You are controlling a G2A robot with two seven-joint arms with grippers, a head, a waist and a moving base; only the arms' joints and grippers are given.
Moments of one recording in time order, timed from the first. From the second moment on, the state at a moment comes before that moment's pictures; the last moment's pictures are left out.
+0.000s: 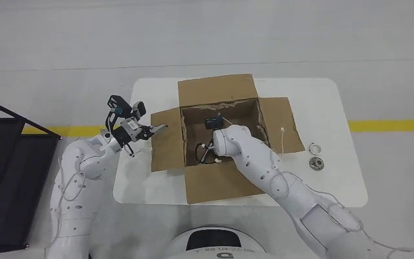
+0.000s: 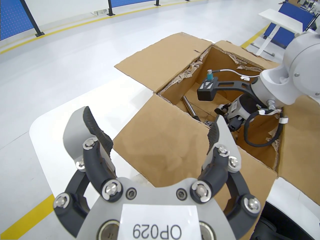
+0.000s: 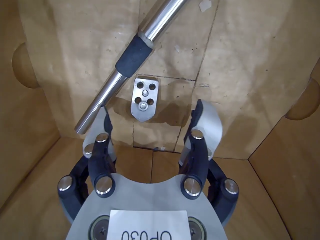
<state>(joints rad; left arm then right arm) 1.43 -1.24 -1.64 -1.58 1.07 -0.84 -0.31 -0.91 -1.45 0.71 -1.24 -1.06 0.54 1.28</state>
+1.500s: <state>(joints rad) 1.43 -1.24 -1.64 -1.58 1.07 -0.84 -0.31 -1.74 -1.35 1.34 -2.23 -1.01 0.54 0.60</state>
